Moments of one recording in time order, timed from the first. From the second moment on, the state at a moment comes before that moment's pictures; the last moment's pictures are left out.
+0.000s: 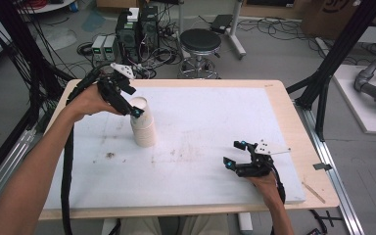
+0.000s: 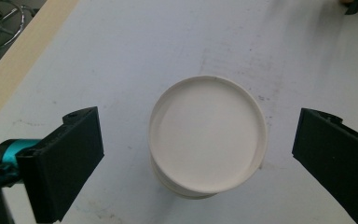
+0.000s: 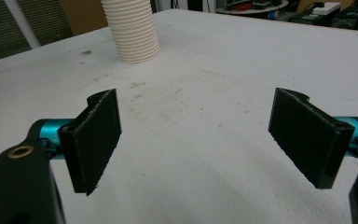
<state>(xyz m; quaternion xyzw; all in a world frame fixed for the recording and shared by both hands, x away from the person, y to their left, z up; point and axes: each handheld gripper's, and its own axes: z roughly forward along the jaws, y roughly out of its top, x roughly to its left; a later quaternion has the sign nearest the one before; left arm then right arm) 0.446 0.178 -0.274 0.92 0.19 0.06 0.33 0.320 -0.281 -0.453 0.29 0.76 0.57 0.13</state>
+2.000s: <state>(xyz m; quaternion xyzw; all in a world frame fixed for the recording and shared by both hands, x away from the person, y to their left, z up) 0.420 0.187 -0.157 0.89 0.16 0.12 0.40 0.320 -0.280 -0.453 0.29 0.76 0.57 0.12</state>
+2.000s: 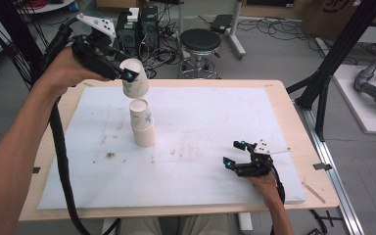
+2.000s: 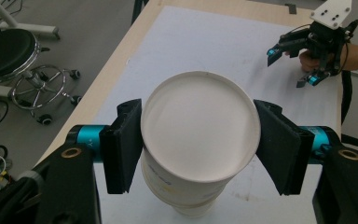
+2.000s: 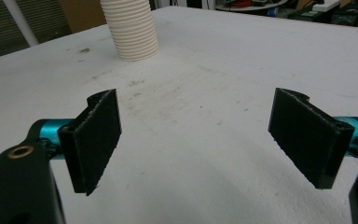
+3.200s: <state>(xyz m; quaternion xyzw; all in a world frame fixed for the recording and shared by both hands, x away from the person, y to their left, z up) 0.326 0.164 -0.329 0.76 0.10 0.05 0.64 0.320 -0.280 -0.453 0.29 0.76 0.57 0.13</state>
